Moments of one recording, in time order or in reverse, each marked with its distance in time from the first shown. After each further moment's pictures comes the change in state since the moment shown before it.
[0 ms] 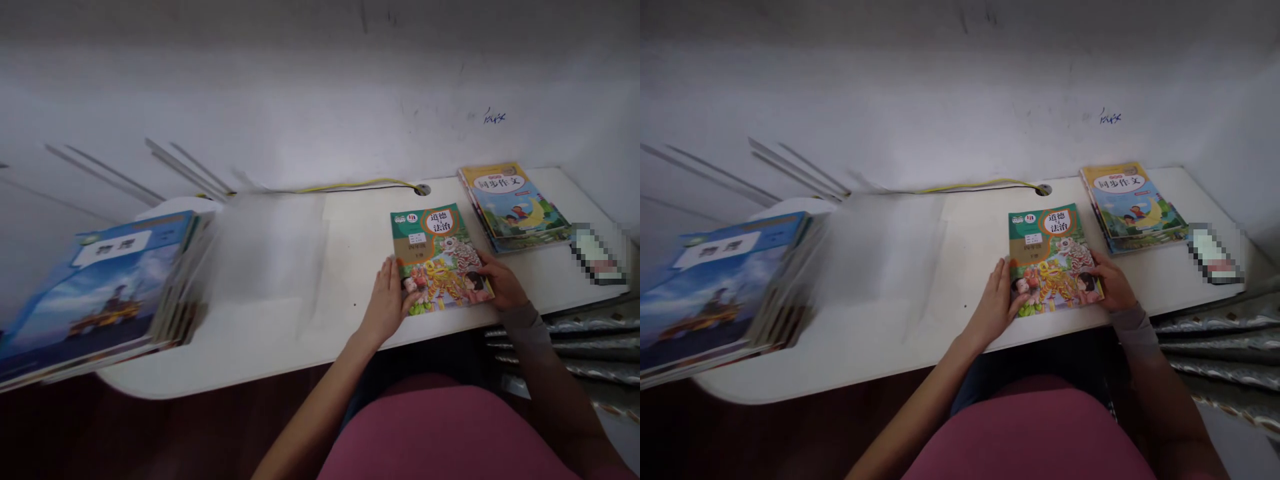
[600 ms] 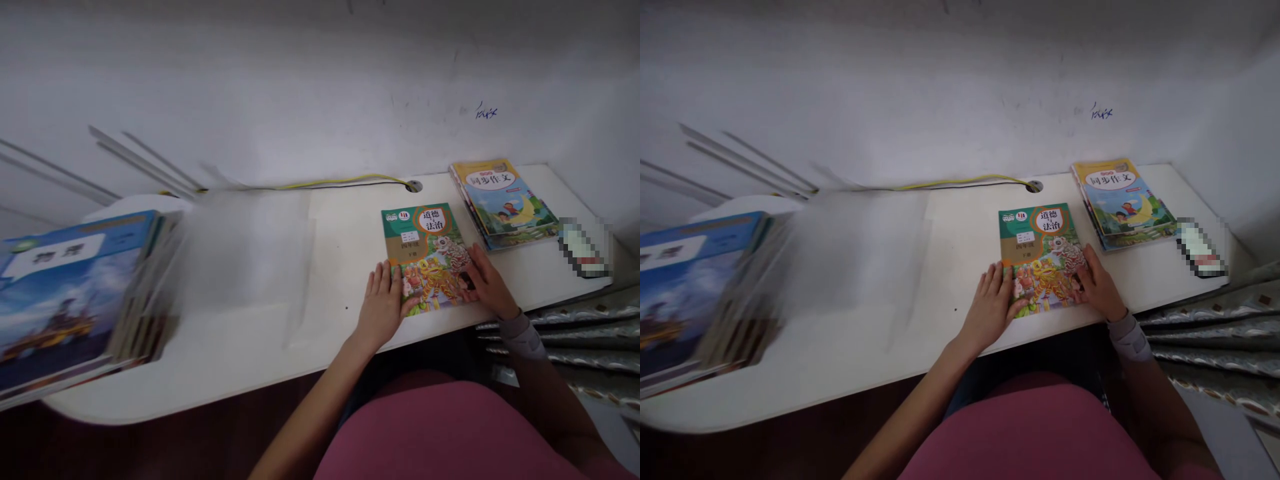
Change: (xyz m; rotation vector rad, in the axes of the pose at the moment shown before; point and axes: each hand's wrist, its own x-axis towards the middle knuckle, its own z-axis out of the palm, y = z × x) left_hand -0.002 0.000 0.005 0.220 -0.005 0.083; right_hand -0.014 0.002 0.015 -0.336 0.129 0.006
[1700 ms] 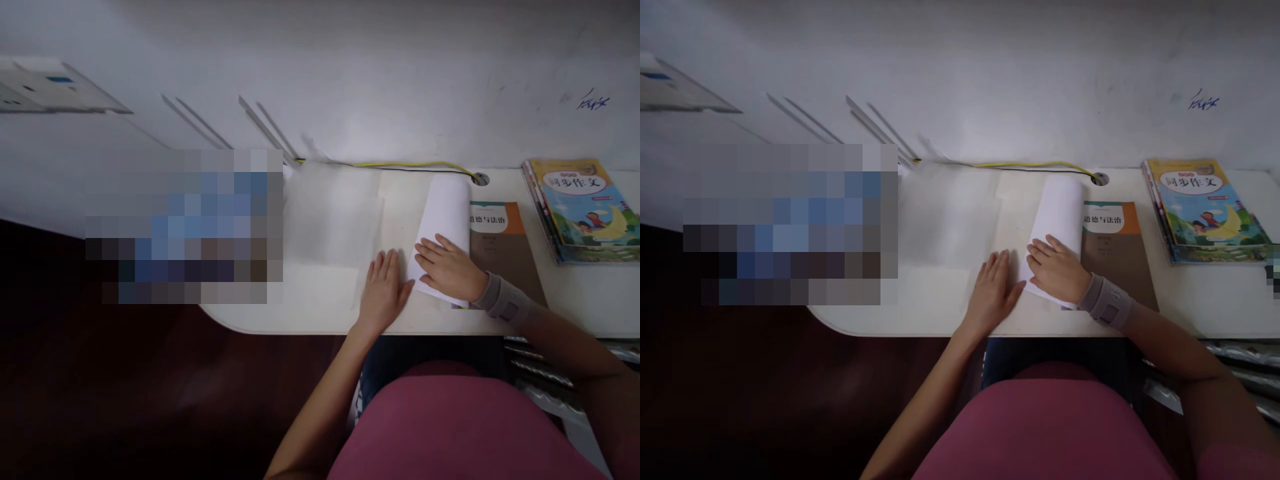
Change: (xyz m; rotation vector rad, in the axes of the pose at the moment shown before) left_hand -0.055 -0.058 -0.041 -0.136 0.106 -0.309; right_hand 0.041 -0.142 0.115 -0.858 -0.540 -0.956
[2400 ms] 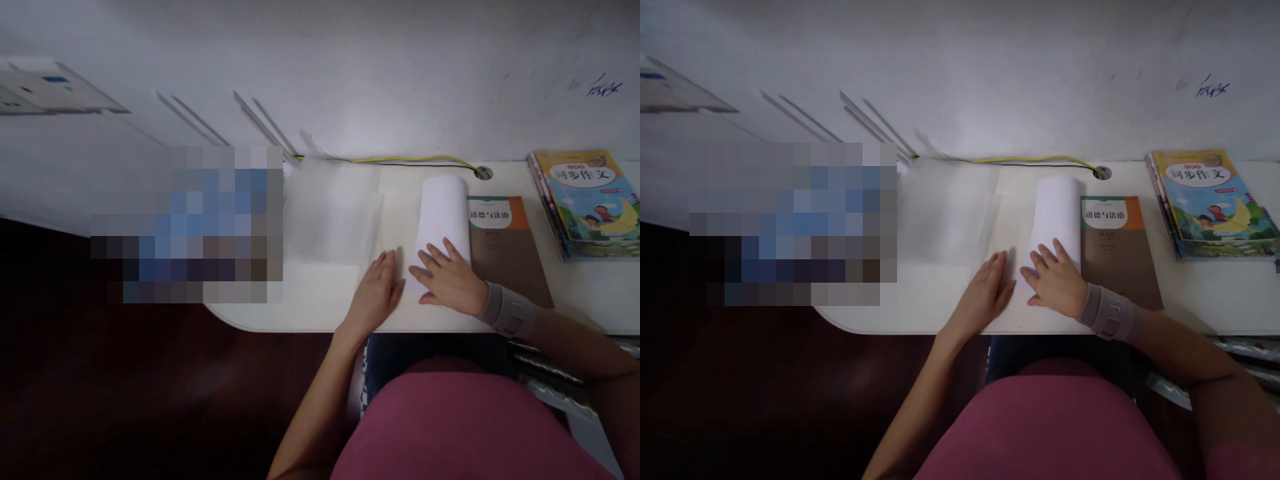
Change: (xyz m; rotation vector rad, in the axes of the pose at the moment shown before) left_hand -0.006 -0.018 -0.015 0.040 -0.071 0.133; right_hand -0.010 -0.022 0.005 -0.082 -0.017 0.019
